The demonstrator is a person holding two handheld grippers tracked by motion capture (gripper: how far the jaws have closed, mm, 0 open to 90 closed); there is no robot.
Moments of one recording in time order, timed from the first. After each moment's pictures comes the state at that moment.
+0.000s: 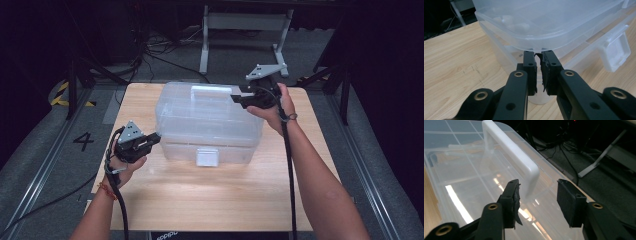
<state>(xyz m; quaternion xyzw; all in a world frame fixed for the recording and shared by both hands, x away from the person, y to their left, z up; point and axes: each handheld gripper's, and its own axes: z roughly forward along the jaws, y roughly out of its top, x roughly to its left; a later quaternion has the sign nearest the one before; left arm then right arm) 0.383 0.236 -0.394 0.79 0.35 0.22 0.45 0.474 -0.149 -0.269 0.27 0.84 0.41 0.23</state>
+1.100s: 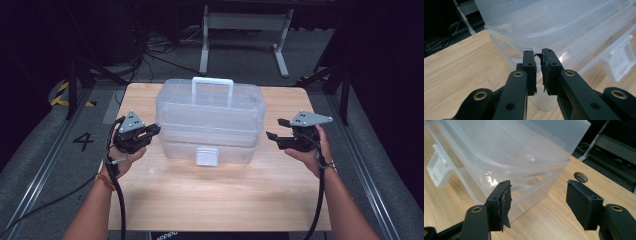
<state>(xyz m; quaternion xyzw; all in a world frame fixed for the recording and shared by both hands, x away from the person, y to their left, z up) 0.396 0.232 -0.367 0.80 0.34 0.24 0.43 0.409 -0.253 -0.357 0.29 0.82 0.43 0.25</state>
